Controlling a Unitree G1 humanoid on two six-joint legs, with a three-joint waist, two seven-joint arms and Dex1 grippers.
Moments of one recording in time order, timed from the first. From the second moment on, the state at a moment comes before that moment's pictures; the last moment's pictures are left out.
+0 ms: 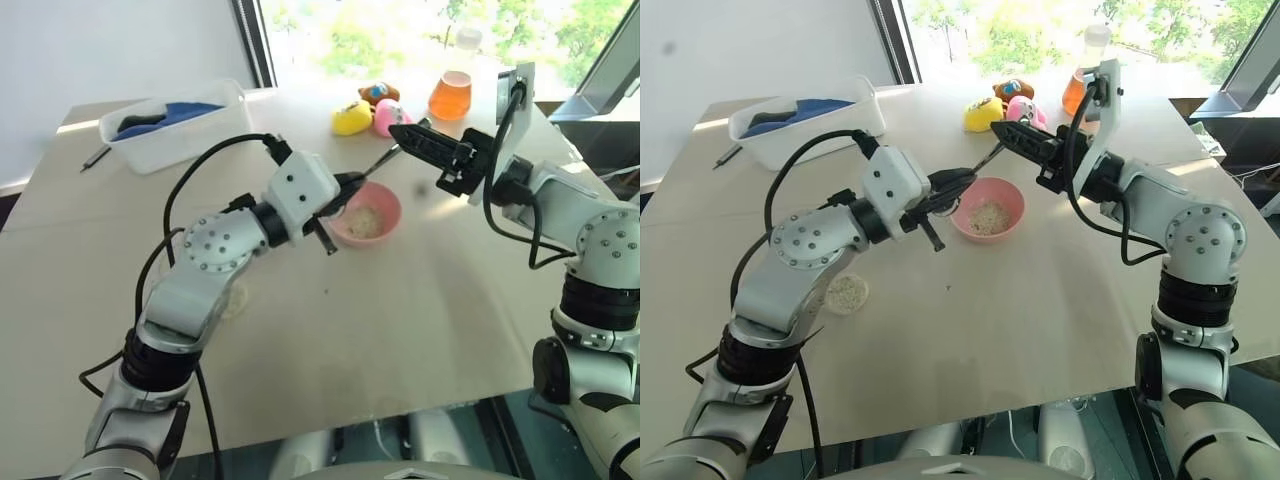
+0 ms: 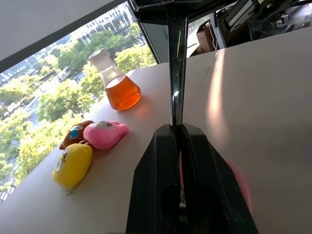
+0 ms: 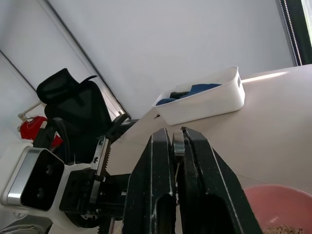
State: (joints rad) left arm -0.53 0.58 -0.16 -0.49 -0.21 0.47 -0.57; right arm -0.79 -0.37 -0.22 -0.23 1.22 1.07 0.22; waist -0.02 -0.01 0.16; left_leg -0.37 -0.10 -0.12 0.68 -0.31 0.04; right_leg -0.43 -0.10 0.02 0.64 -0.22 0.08
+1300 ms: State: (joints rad) left arm 0.16 0.46 1.03 -0.83 -0.98 0.66 -0.38; right arm -0.81 -0.32 -0.27 -0.04 1.21 0.97 0.10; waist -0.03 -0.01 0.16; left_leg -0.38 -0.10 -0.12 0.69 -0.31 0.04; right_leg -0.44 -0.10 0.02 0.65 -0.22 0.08
